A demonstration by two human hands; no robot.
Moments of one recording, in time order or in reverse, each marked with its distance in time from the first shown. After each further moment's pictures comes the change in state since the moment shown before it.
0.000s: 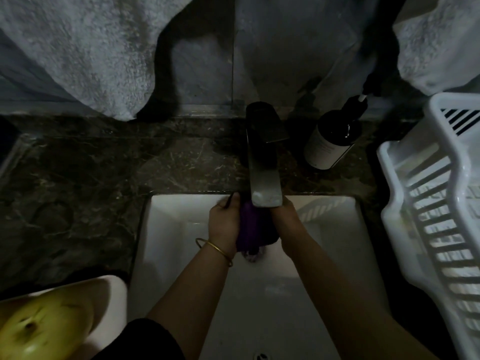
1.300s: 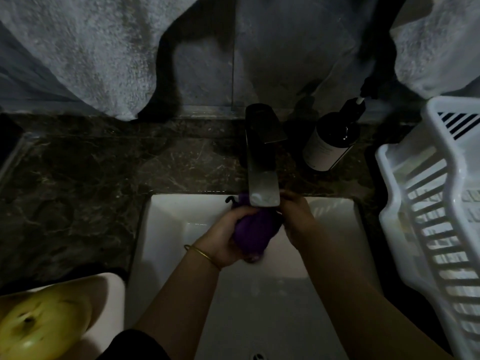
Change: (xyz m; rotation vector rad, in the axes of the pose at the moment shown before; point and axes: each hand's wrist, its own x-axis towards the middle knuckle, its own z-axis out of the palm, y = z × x) left_hand -0.028 0.014 -0.012 -0.207 -0.506 -0.432; right_hand 0.017 0.006 -0.027 0.122 -0.017 -0.022
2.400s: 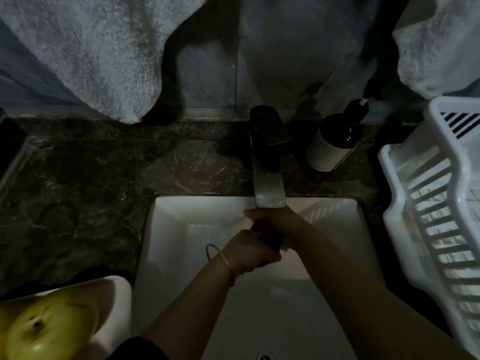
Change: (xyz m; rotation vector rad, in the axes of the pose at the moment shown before) left_hand 0.011 -0.019 -0.002 1.184 0.138 0.068; right_hand -0.005 -0.001 0.020 -0.079 -0.230 0.129
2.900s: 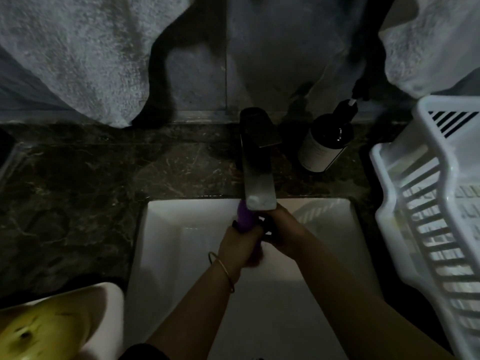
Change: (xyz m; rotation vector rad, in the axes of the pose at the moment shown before) left_hand 0.010 0.001 0.013 -0.653 0.261 -0.002; right_hand -0.005 0.014 -0.013 0.111 0.001 0.008
